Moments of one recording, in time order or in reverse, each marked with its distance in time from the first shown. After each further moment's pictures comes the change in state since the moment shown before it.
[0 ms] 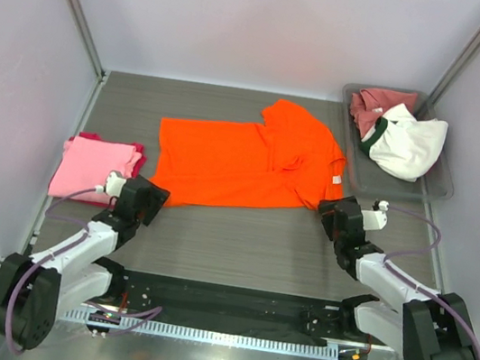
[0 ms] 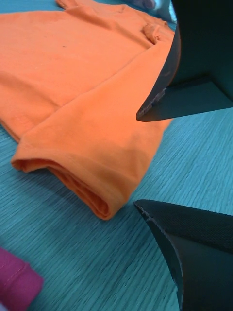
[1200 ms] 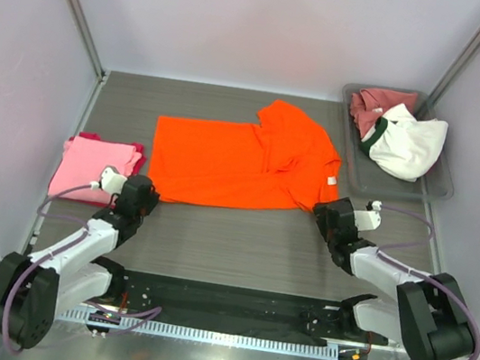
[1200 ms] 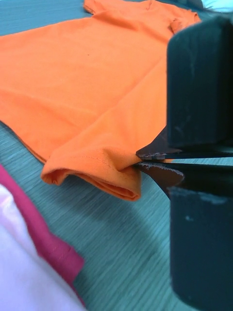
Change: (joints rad) left arm -0.019 0.014 0.035 0.003 -0.175 0.032; right arm 0.046 0.099 0.016 0.029 0.047 0.035
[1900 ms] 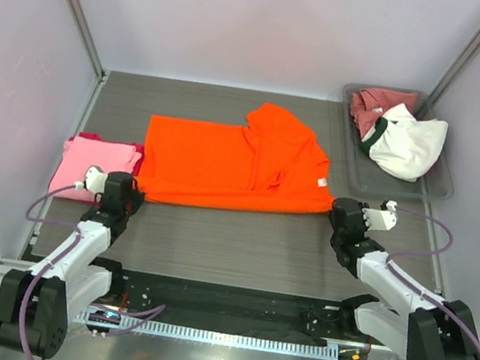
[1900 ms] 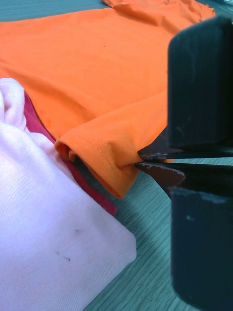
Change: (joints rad) left arm 0.217 -0.063 0.000 -0.075 0.117 0.113; right arm -0.011 -0.126 0.047 -0.123 0.212 -0.031
